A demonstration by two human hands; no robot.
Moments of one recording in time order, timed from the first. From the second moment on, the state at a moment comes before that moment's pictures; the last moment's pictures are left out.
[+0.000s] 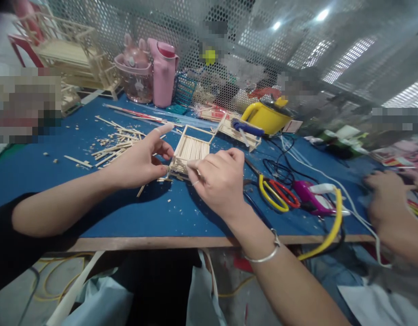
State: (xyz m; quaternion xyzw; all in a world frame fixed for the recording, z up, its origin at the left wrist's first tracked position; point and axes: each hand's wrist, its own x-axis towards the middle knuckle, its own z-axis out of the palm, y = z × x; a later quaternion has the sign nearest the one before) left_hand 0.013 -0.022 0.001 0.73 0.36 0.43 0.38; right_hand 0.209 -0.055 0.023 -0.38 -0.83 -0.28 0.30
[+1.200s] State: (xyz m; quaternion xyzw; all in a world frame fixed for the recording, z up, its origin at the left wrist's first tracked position) left_hand 0.016 -0.021 -0.003 0.72 0.33 0.47 0.41; right_hand 0.200 -0.047 0.017 -0.42 -0.81 -0.23 0.35
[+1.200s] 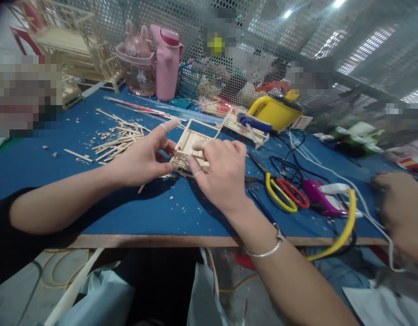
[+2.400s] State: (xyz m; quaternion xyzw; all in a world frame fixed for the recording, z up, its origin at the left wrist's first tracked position) left_hand 0.019 -0.027 0.007 0.65 0.28 0.56 0.44; right_hand 0.207 -0.017 0.076 -0.41 -0.74 0.37 0.38
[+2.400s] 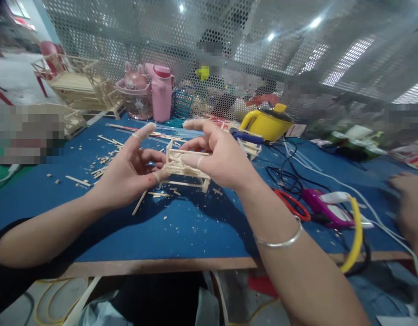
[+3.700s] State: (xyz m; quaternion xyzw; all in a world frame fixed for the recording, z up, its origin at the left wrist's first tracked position) left_hand 0.020 -0.031 0.004 0.68 0.40 0.53 0.32; right_hand 0.202 -0.014 0.055 -0.43 -0.67 0.37 0.48
